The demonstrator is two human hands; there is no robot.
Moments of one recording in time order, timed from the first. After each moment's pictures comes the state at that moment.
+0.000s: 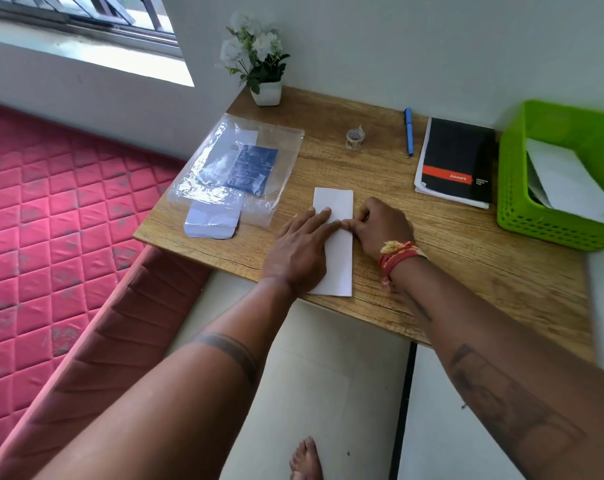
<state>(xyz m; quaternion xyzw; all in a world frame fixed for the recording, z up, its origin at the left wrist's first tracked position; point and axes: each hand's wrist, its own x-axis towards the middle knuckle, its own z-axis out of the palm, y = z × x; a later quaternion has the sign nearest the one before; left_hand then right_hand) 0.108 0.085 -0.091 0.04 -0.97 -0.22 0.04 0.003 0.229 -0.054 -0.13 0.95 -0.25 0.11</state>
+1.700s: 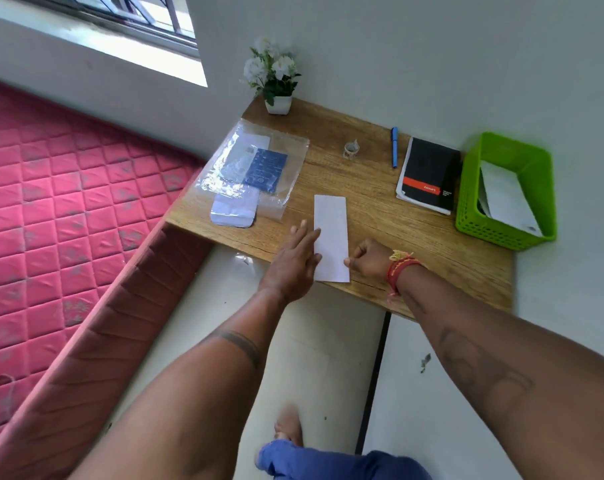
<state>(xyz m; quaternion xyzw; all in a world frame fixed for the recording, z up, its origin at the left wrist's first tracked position) 0.187 0.092 -0.045 0.12 -0.91 -0.41 -0.01 0.068 0.262 -0.009 -0.09 0.91 -0.22 0.34</state>
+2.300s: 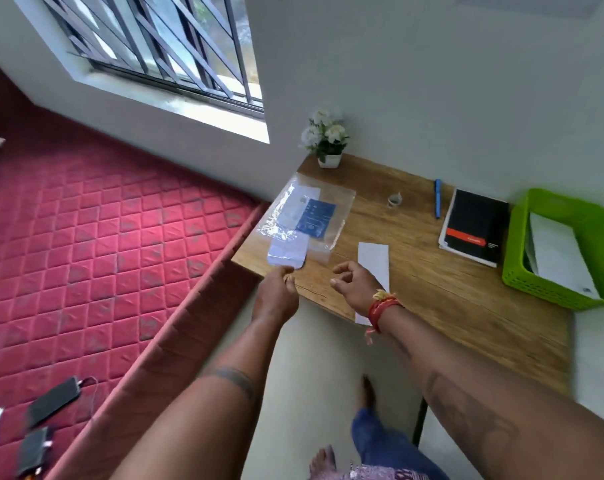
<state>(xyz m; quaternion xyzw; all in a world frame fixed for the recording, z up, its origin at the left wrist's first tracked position) 0.226 0.009 0.017 0.39 -0.83 -0.40 0.05 0.109 0.161 0.026 -0.16 0.85 -0.40 0.31</state>
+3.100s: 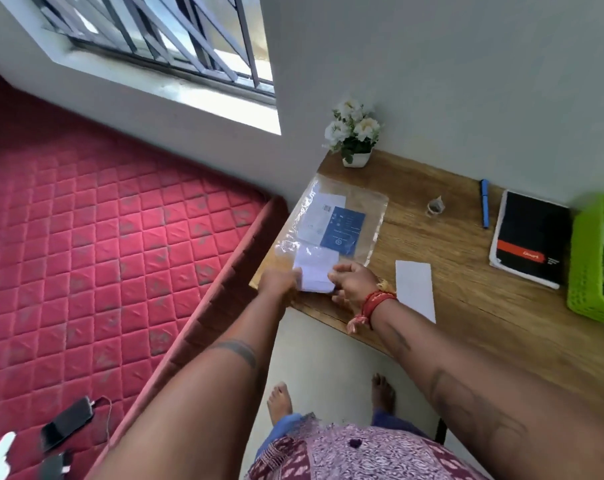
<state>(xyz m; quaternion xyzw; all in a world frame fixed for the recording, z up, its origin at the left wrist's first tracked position) 0.148 -0.110 -0.024 0.56 -0.63 -0.54 -0.08 0.071 0.033 -0.006 0.12 0.73 -0.53 0.41</state>
